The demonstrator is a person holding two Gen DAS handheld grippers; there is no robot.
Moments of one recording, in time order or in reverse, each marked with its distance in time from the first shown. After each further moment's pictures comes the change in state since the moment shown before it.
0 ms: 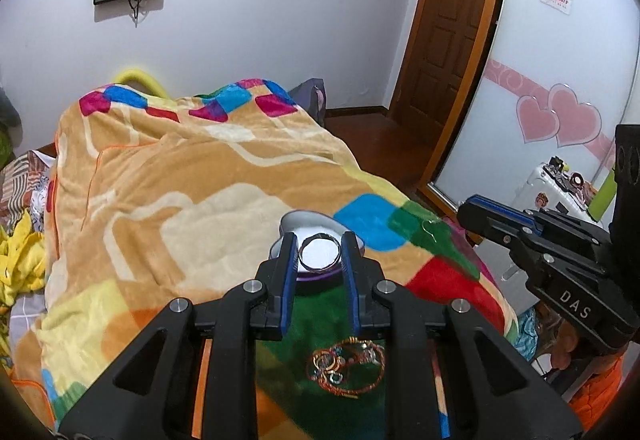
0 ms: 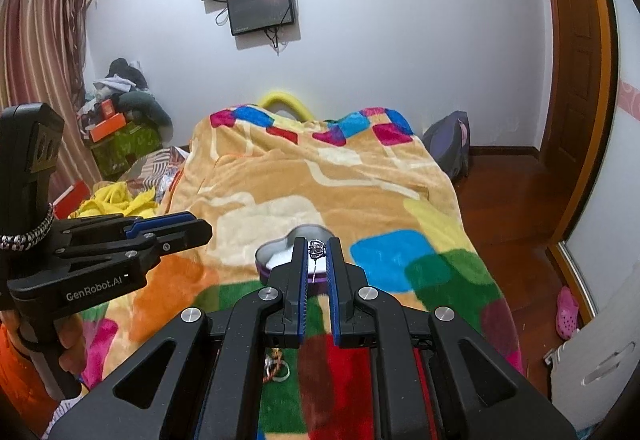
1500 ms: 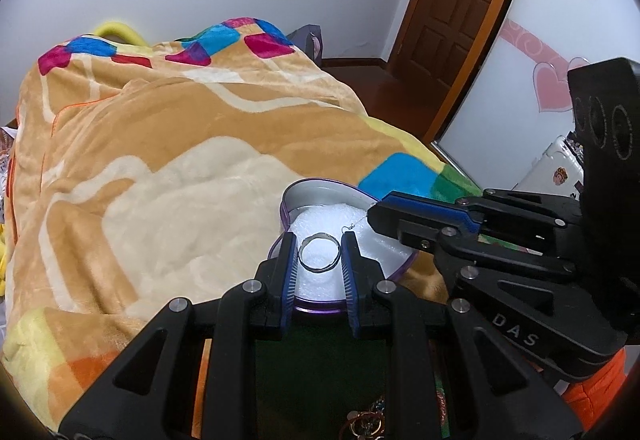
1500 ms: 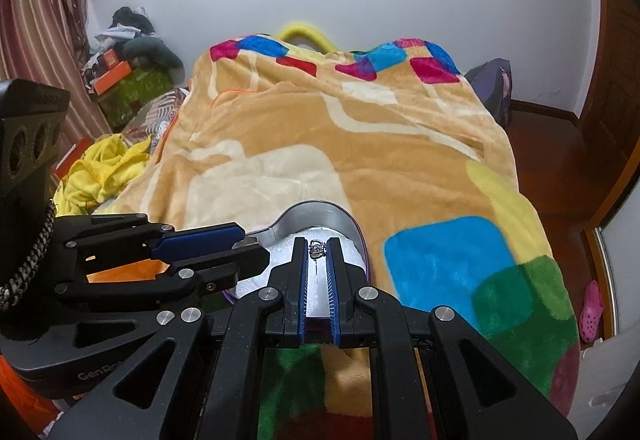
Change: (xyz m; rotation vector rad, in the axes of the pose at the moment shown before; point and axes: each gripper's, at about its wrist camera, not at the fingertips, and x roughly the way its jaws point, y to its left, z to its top) left arm 0.114 0.025 -0.006 -0.012 0.193 -0.043; right arm 0.118 -0.017 -0.005 -0.027 0.258 0.108
